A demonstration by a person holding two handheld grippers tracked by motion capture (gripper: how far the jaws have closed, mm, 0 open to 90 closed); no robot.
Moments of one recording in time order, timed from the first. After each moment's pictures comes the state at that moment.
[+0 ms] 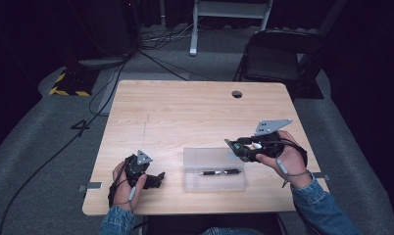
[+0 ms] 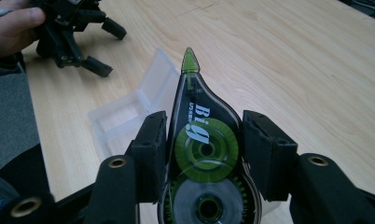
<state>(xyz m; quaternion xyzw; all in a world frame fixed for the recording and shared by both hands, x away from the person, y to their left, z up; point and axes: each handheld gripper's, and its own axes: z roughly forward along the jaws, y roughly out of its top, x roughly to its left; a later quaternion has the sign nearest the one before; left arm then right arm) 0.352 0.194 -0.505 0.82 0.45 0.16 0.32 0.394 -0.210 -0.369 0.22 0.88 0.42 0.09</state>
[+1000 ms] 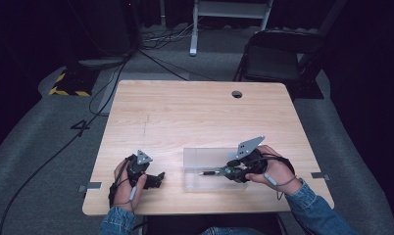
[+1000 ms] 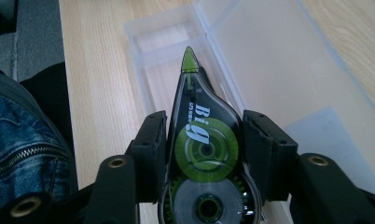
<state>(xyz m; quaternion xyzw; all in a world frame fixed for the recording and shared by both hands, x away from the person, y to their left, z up) 0.352 0.194 -0.506 0.82 0.45 0.16 0.32 0.384 -0.184 -0.427 0.12 0.94 0.33 0.01</state>
